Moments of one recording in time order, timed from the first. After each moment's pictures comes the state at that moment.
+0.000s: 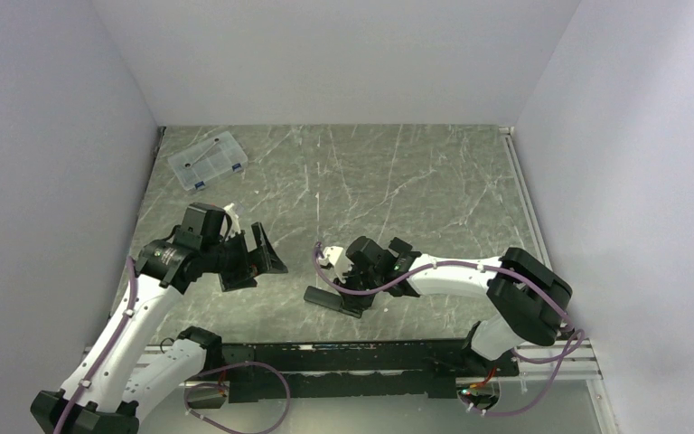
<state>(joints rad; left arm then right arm) -0.35 0.84 0.91 -1.01 0.37 -0.69 0.98 1.51 0.72 -0.16 -0.31 -0.03</state>
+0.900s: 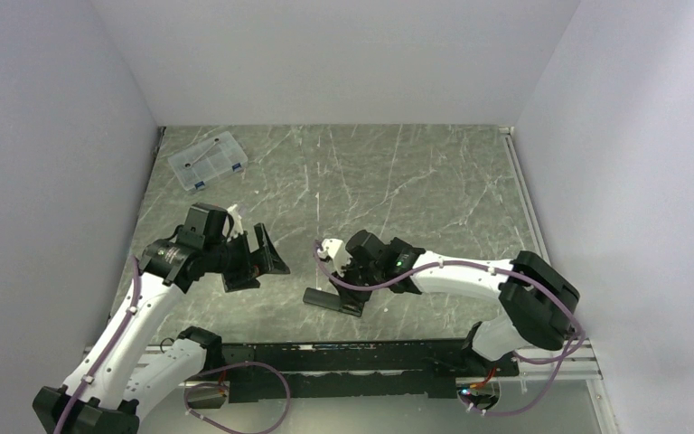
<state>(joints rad) -0.35 0.85 0.89 -0.98 0.40 -0.69 0.98 1.48 0.77 -0.20 -0.30 -0.01</state>
